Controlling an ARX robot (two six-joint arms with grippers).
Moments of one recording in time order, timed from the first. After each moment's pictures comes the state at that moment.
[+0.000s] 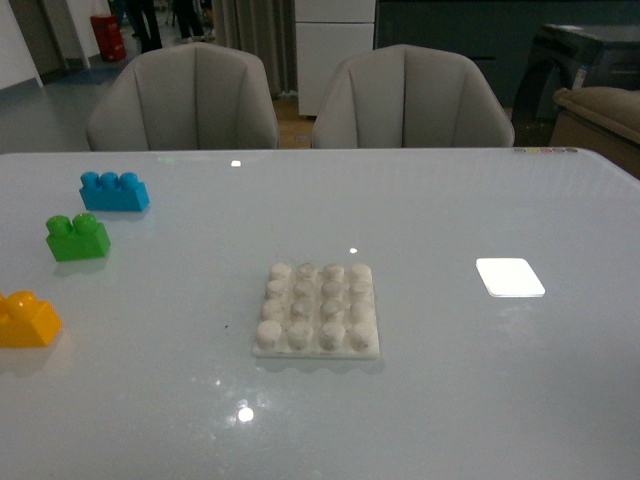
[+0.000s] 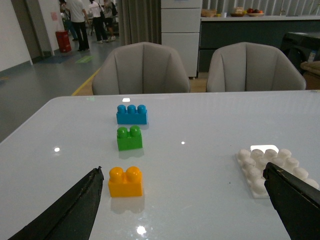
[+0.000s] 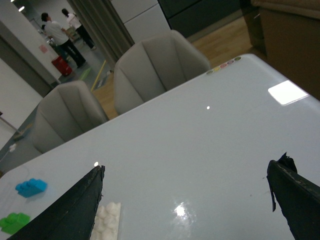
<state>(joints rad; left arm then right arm) 0.00 0.01 0.01 0.00 0.00 -0.01 -0.37 0.93 0.46 0.33 -0.38 0.40</state>
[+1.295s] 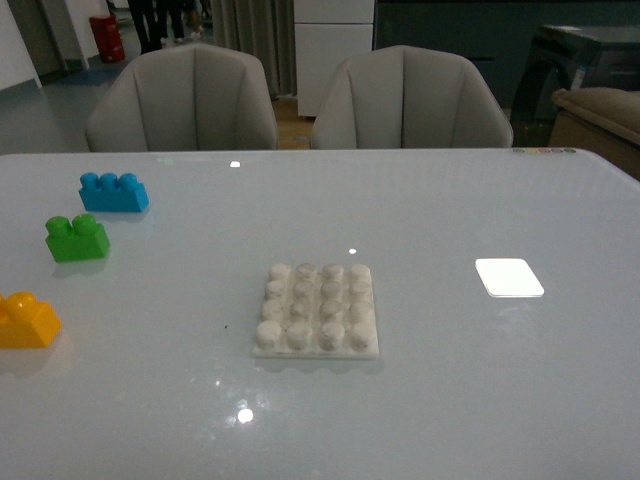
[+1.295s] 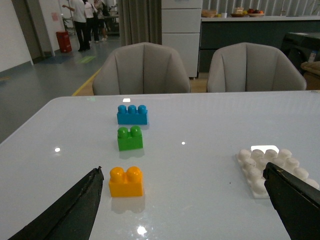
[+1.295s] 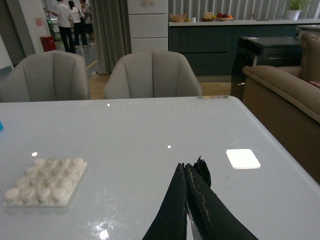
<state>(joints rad) 0.00 0.01 0.01 0.00 0.00 -0.01 0.00 0.03 0.04 0.00 0.00 0.00</state>
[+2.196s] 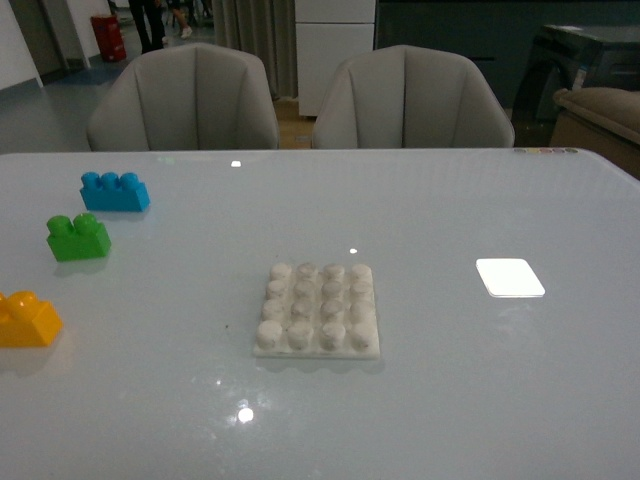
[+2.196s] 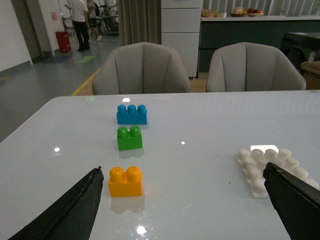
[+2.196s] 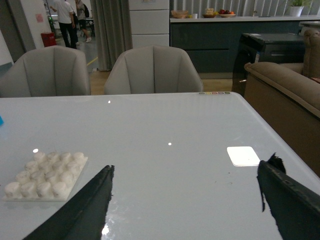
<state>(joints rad) 0.00 0.01 0.01 0.00 0.00 -0.01 0.00 0.00 0.01 0.00 0.00 0.00</state>
